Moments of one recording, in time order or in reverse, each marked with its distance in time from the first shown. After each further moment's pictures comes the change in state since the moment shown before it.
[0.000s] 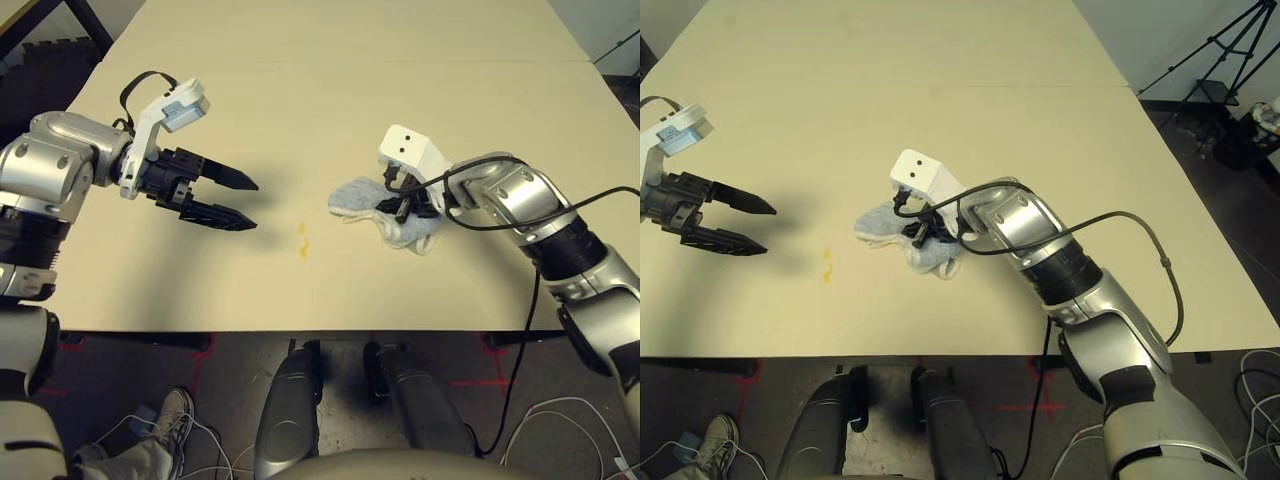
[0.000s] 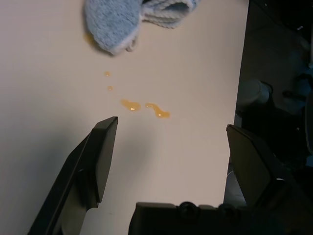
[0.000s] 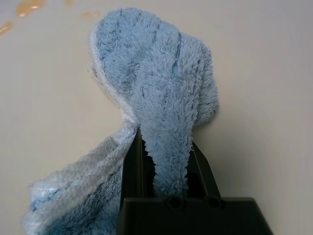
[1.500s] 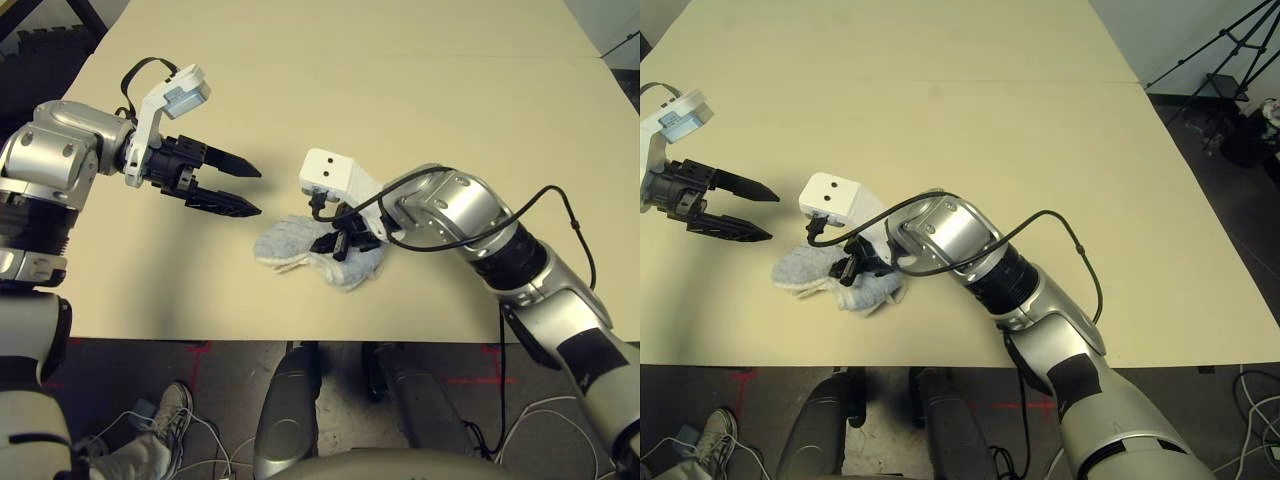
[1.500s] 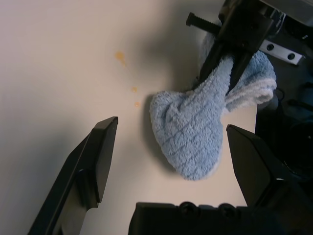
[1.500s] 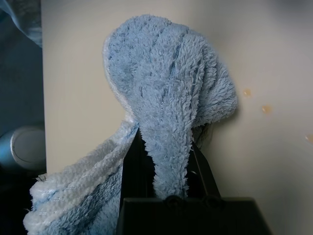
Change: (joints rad) left arm -0.067 -0.046 -0.008 0.088 0.040 -0.029 0.000; right arm -0.029 0.272 0.086 -0.270 0.131 0.347 0.078
